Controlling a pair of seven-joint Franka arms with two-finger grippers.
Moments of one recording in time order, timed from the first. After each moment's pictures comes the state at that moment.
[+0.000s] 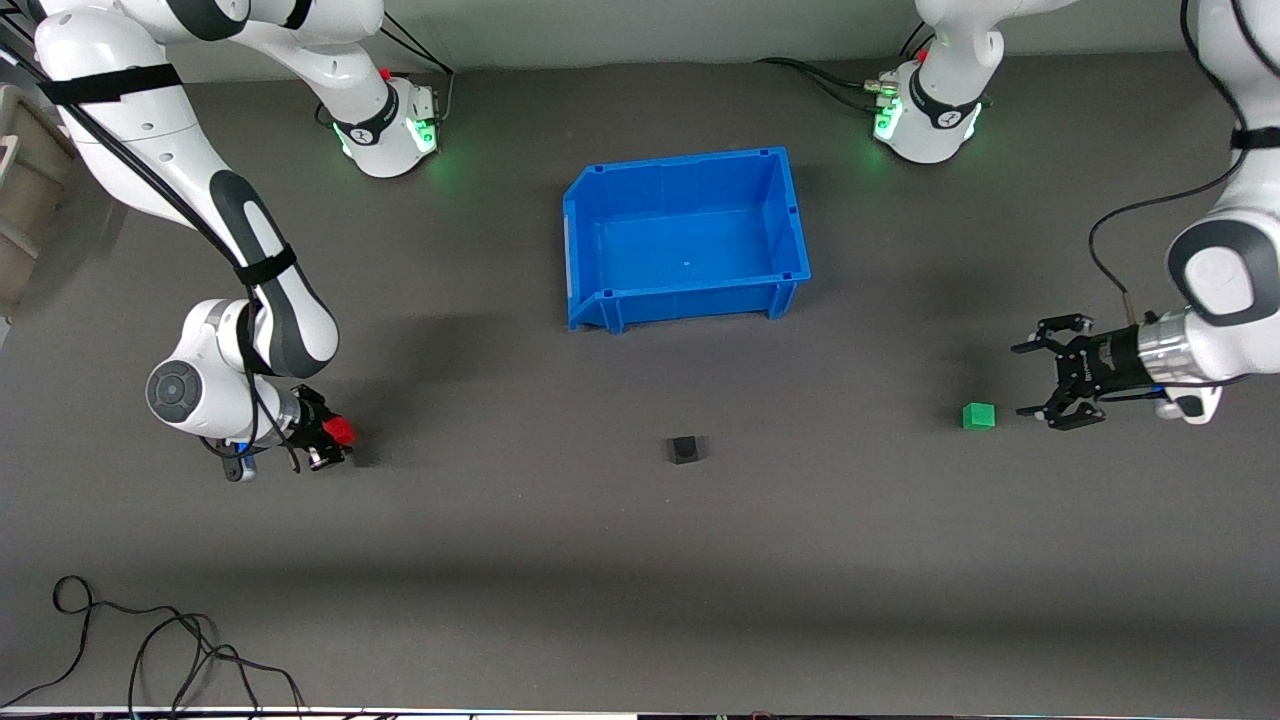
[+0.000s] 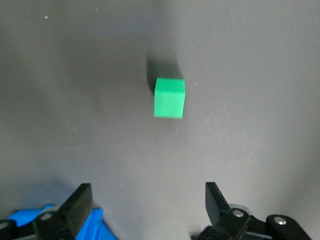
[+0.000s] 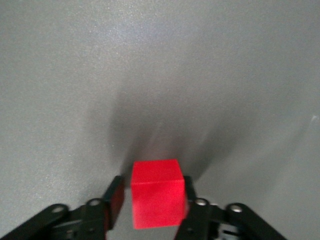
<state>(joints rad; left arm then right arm) 0.17 0.32 0.03 -2.01 -0.58 2.07 -0.98 0.00 0.55 -0.03 -1.96 0.06 2.43 1.09</state>
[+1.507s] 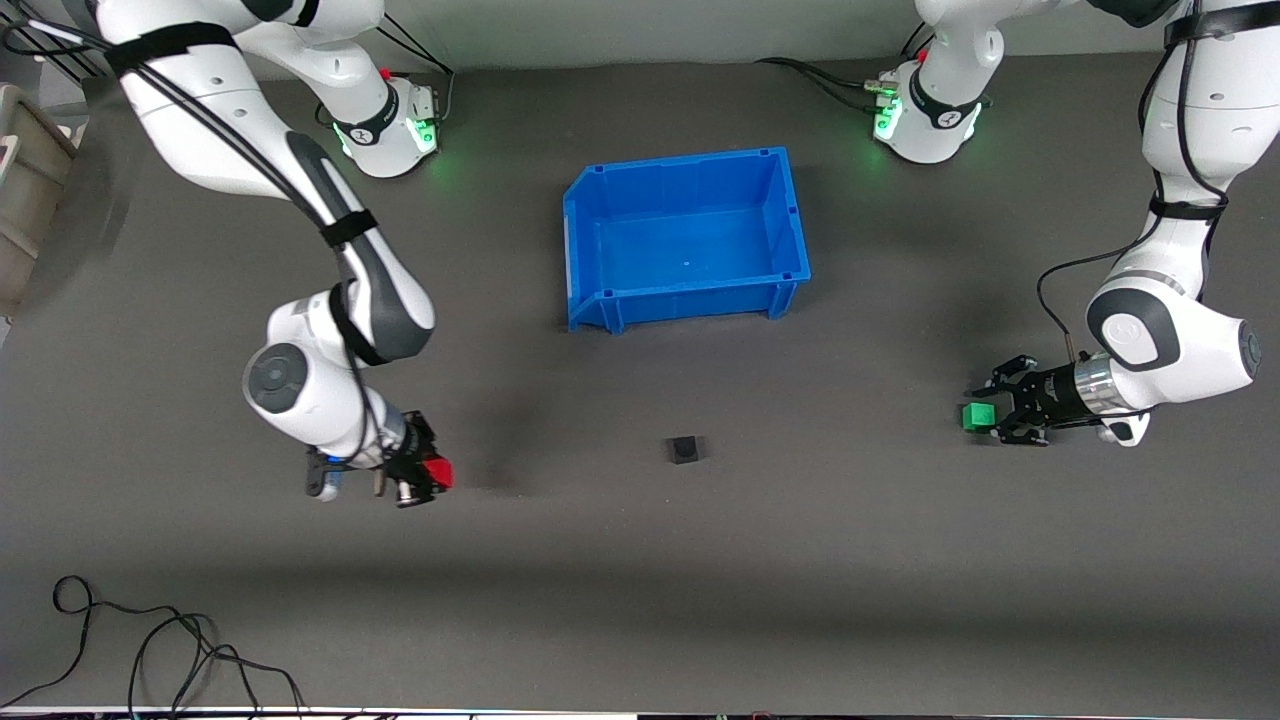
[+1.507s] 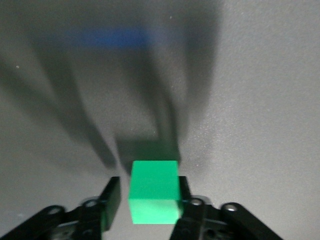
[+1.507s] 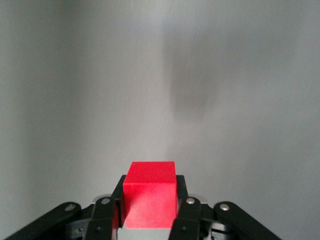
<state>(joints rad) 0.16 0.54 0.02 -2.01 -0.70 2.30 -0.79 0.21 0.60 0.12 -1.67 0.03 2.43 1.77</state>
